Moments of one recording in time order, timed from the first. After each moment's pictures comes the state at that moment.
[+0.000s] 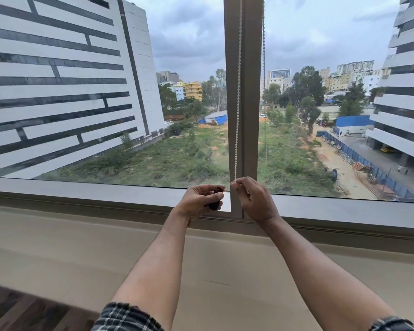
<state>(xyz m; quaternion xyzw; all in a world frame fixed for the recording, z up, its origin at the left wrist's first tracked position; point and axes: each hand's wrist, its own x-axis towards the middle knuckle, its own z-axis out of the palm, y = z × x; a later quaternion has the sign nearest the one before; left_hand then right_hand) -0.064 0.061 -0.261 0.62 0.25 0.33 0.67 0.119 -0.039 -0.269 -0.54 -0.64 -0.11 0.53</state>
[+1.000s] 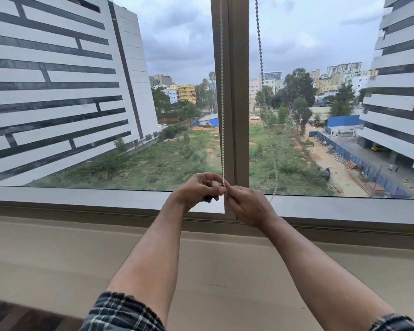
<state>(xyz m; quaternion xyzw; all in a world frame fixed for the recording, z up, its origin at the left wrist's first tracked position) -0.047 0.058 -0.214 0.74 0.21 0.25 0.59 0.121 -0.061 -0.256 -0.58 -0.71 -0.16 0.36</state>
